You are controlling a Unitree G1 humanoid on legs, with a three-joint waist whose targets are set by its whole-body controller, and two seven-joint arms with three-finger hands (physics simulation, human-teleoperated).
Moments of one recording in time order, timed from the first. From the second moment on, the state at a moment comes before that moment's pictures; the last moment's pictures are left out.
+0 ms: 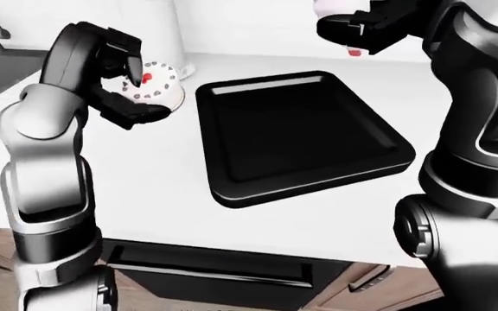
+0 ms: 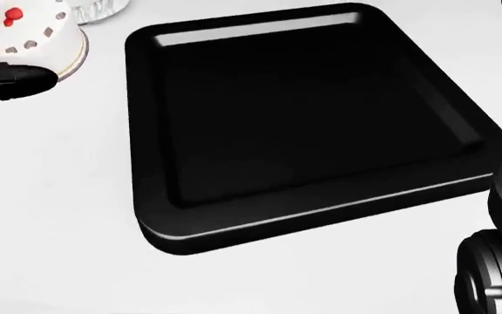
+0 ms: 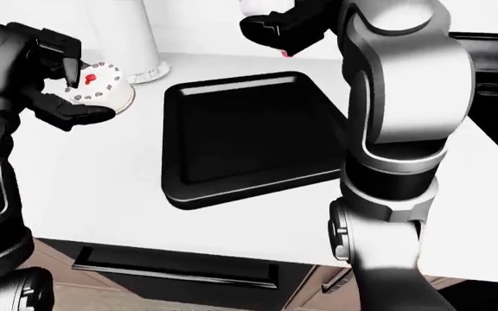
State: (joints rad) left arm -0.82 0.49 0.18 -0.20 0.30 0.72 -0.43; right arm -1.26 -0.37 -0.08 -0.21 -0.07 1.20 0.19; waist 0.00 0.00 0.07
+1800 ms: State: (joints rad) left arm -1.45 0.20 0.02 1.18 0.55 -0.08 -0.37; right arm -1.64 -0.43 0.03 0.56 -0.43 0.93 0.48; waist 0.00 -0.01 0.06
